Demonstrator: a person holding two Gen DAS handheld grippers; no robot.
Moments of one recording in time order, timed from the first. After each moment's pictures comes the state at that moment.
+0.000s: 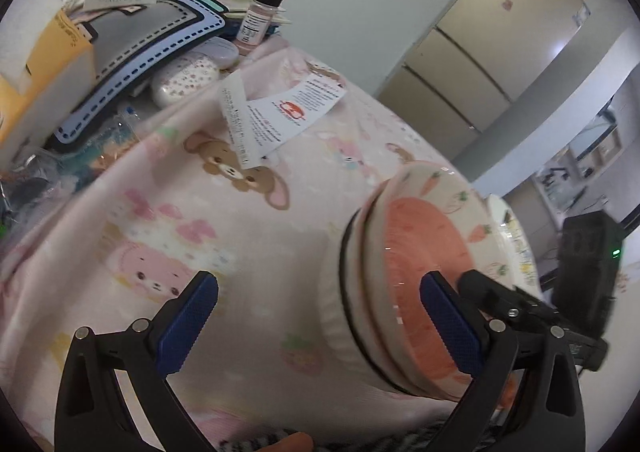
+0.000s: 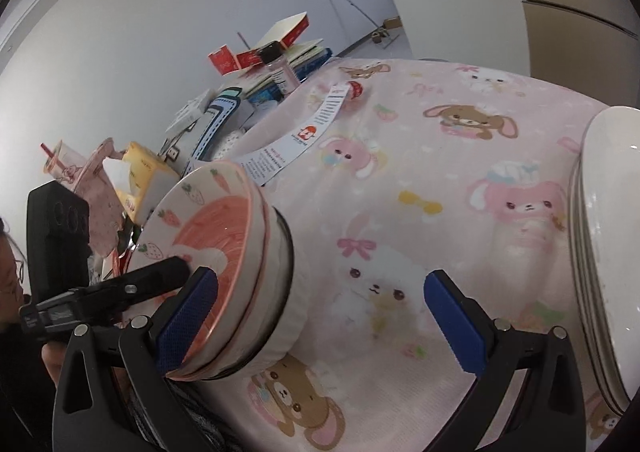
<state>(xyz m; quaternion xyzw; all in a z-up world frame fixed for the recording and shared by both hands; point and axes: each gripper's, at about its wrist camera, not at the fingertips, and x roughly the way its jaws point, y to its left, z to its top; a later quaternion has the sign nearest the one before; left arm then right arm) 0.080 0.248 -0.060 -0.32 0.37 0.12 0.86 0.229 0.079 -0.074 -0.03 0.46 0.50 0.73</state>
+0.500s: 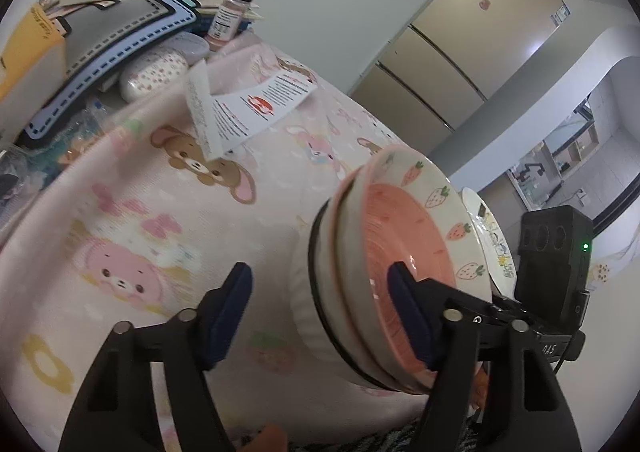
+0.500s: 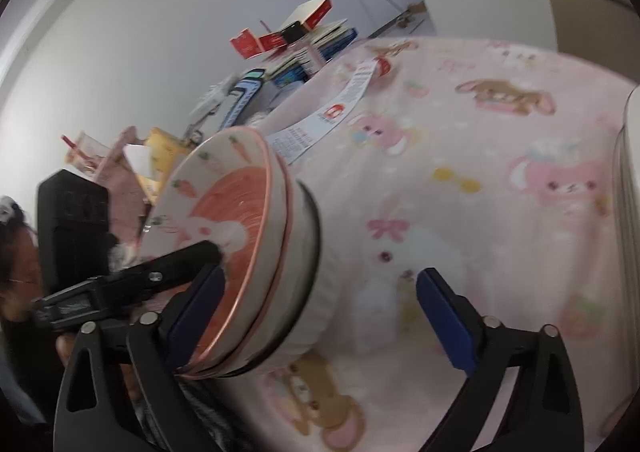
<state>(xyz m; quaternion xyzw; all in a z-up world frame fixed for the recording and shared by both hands) 0.086 0.246 -0.064 -0.35 0.35 0.06 0.87 0.227 0.085 -0.091 0.00 0.49 0.55 0.68</state>
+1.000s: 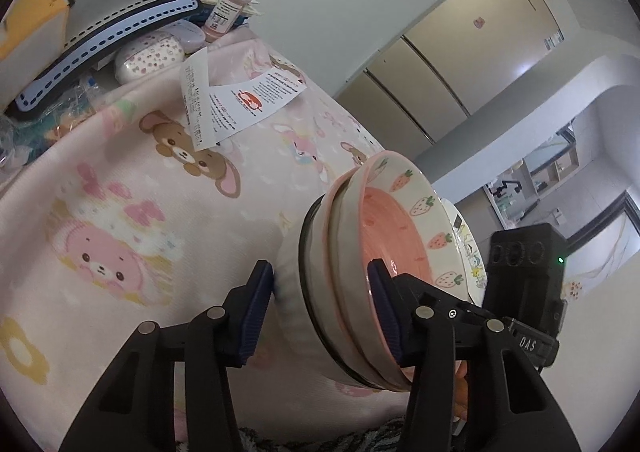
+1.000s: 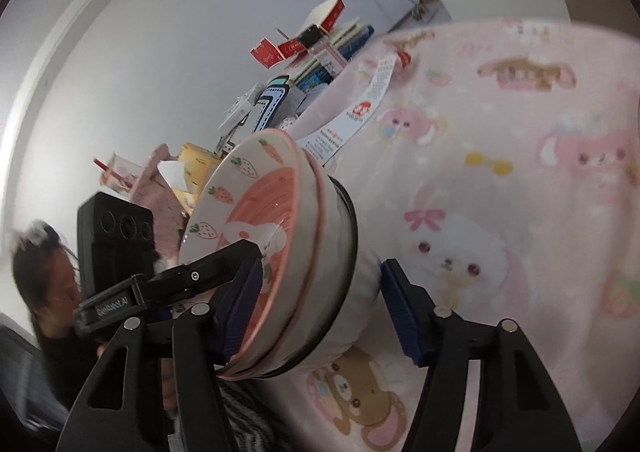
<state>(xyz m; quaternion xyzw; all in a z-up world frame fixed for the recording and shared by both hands) 0.080 0.250 -0.067 -0.39 0.32 0.03 0.86 0.229 0.081 -0.095 0.07 0.51 0.57 0.64</state>
